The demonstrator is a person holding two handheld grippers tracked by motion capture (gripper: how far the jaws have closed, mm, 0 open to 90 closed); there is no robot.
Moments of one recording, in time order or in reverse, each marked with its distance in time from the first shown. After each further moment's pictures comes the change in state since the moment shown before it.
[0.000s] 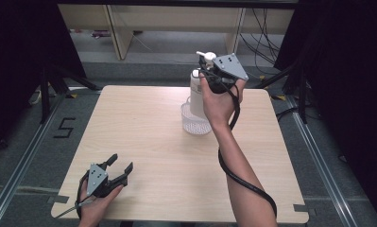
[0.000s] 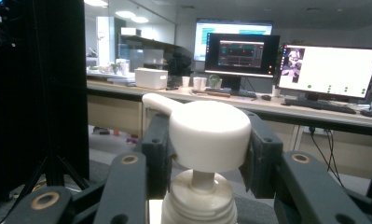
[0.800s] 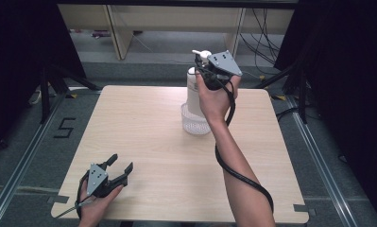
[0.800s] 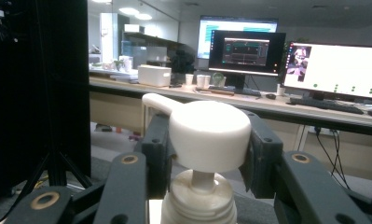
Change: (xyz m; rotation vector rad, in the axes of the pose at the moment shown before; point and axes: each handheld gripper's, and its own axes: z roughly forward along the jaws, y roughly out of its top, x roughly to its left) left arm 0.000 0.000 0.000 0.001 0.000 -0.001; right arm 0.004 -0.004 0.018 0.010 0.013 -0.009
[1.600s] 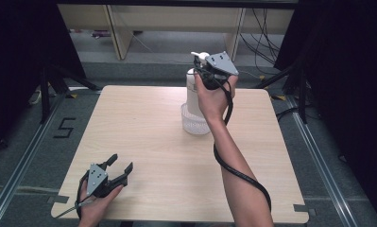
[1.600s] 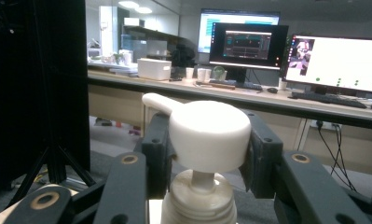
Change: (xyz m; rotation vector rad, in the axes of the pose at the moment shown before) left arm 0.000 -0.001 0.002 -0.020 -0.002 -0.004; right arm 0.000 -0.012 0.014 0.023 0.005 0.013
